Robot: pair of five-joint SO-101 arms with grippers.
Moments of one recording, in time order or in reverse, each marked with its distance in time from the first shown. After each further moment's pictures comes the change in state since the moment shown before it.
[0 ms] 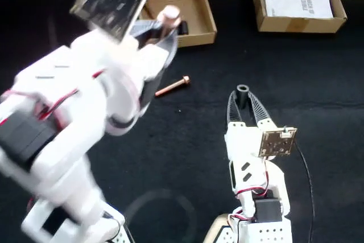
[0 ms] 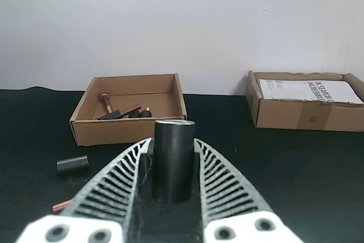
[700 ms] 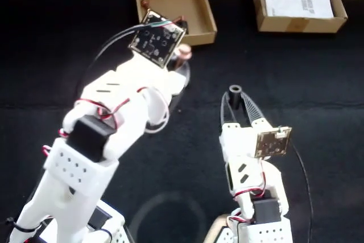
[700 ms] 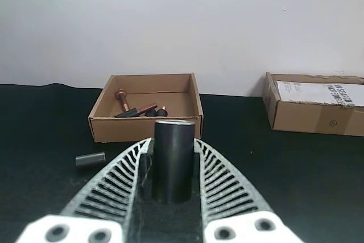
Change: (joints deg) left arm 0.1 -24.8 76.0 -51.9 0.0; right arm -3.3 0.0 0.0 0.0 0.0
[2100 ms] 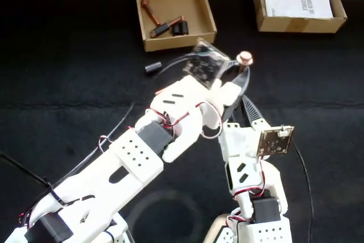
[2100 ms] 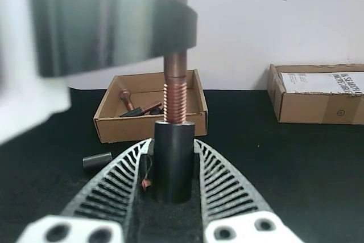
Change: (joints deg) left arm 13.1 13.1 18.4 -37.6 6.8; right arm -0.1 0.1 0.1 0.1 -3.3
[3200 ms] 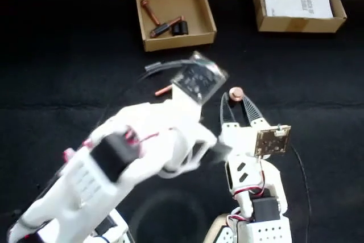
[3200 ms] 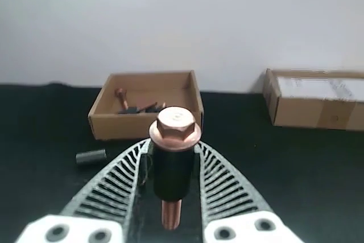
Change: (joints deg) left arm 2.7 -15.4 -19.5 63.4 -0.3; right arm 0.9 0.1 0.1 -1.8 2.4
